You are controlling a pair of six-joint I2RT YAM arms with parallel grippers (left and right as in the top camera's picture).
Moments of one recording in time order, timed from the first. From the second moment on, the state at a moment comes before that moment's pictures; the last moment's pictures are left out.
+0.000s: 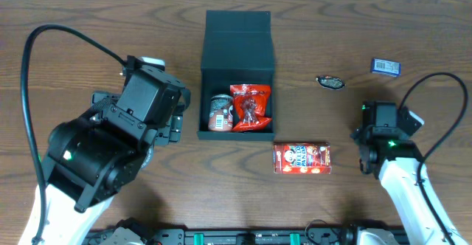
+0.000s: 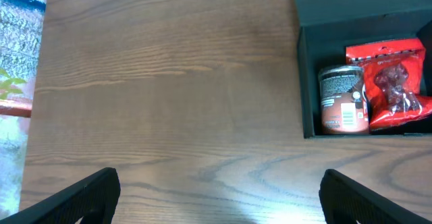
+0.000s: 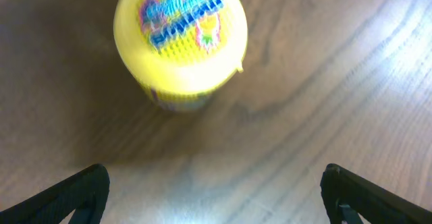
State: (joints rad) left arm -0.59 1.22 1.67 -1.52 -0.48 -0.31; right arm -0.04 1.18 0.60 -0.59 0.53 0.66
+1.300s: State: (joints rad) left arm -0.59 1.22 1.66 -1.50 -0.49 -0.29; right arm -0.21 1.48 0.54 -0.05 0.38 0.39
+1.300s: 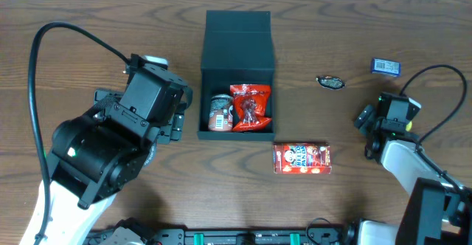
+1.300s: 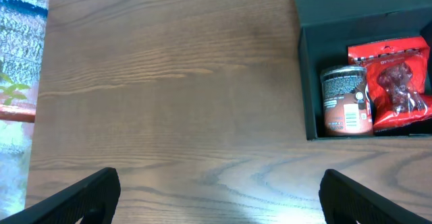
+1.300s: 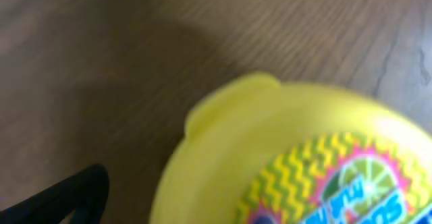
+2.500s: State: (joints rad) left arm -0.59 1.22 1.66 -1.50 -0.49 -0.29; right arm -0.27 1.48 0.54 -0.03 0.39 0.38
